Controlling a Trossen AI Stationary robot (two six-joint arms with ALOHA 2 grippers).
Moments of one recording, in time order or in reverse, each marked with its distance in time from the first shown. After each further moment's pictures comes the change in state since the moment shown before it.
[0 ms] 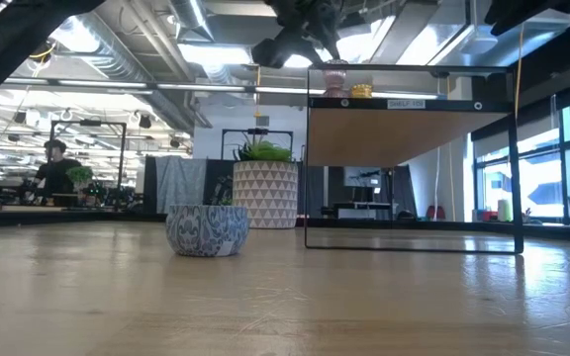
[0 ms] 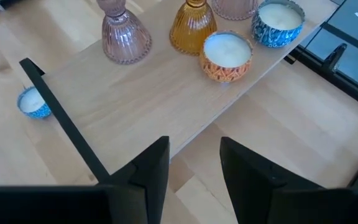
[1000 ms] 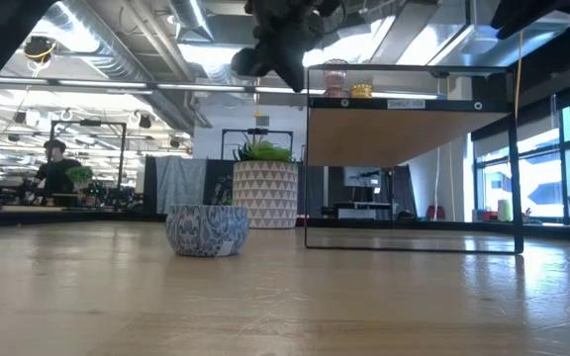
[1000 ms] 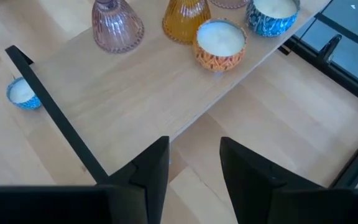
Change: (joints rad) left arm -0.059 -0.100 -0.258 -0.018 -0.124 0.125; right arm 0.001 0.000 0.000 -0.039 -0.027 0.020
